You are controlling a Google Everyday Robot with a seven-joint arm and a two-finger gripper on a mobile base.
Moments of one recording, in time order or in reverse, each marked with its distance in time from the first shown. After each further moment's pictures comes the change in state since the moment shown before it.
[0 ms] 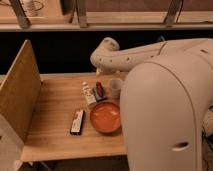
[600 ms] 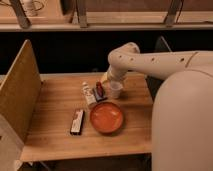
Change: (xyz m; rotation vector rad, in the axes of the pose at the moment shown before) arm 0.070 -0.045 -0.010 -0.119 0.197 0.040
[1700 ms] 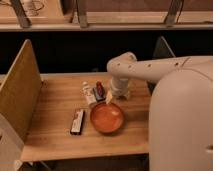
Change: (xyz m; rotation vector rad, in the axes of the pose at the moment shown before) arm 0.090 -0.022 0.045 0.048 0.319 -0.330
